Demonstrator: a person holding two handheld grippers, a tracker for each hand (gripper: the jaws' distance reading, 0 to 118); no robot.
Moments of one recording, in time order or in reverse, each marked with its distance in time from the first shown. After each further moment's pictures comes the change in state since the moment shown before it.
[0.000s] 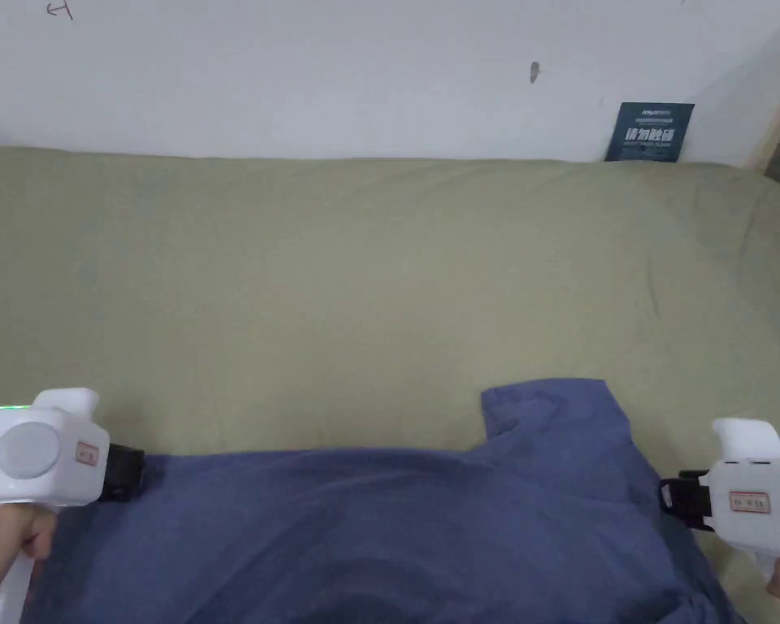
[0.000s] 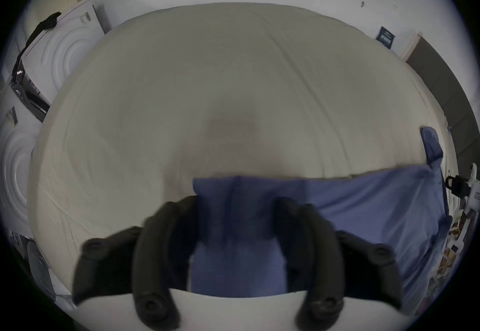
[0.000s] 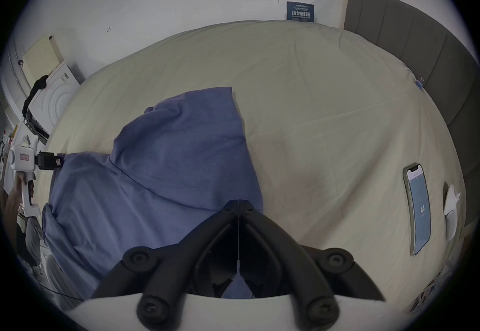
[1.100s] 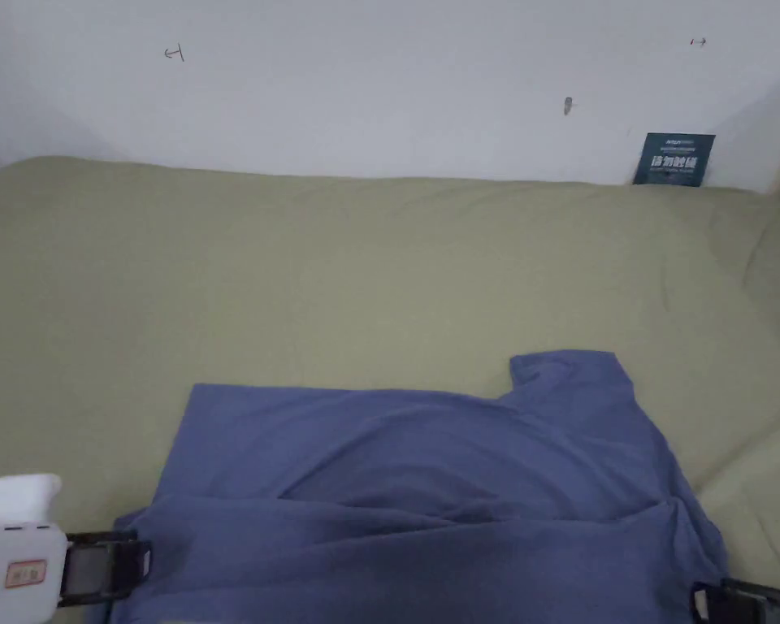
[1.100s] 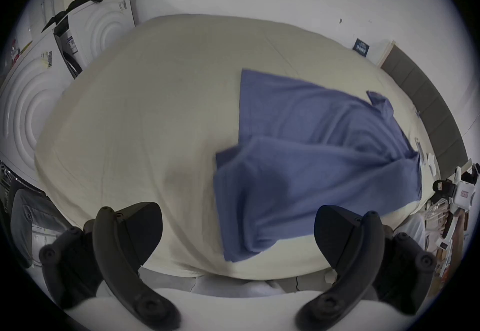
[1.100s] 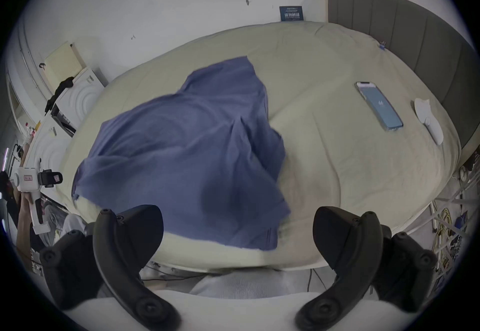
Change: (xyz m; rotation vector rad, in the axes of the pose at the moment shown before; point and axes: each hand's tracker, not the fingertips) left arm -0.072 -0.204 0.166 0.091 -0.066 0.077; right arm -0.013 -0.169 0.160 0.042 0.081 -0.069
